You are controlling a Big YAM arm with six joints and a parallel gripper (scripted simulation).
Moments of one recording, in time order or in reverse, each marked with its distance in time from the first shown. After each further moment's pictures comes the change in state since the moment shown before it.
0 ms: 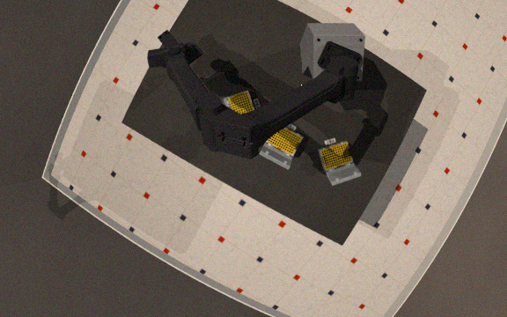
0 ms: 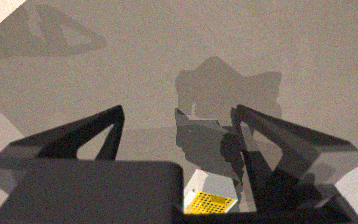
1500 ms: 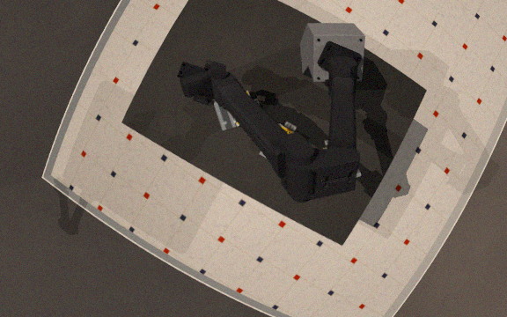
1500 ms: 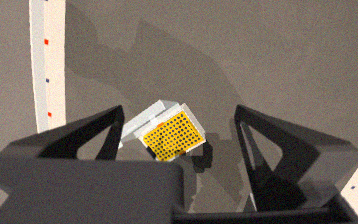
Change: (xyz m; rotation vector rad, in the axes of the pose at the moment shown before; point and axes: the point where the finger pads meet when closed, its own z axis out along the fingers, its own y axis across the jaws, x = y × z) arm 0.141 -0.010 -0.128 -0.207 -0.132 -0.588
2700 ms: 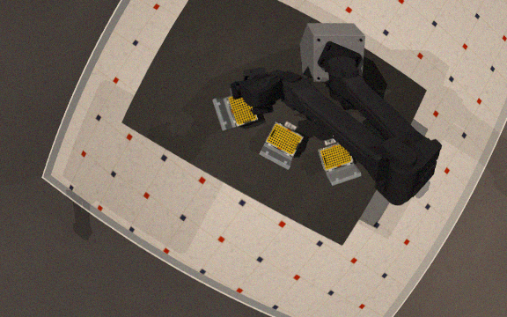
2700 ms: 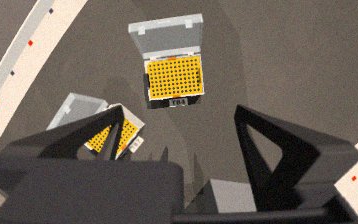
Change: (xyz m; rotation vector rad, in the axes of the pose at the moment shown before) arm 0.133 0.001 -0.083 -0.134 -0.138 -0.490
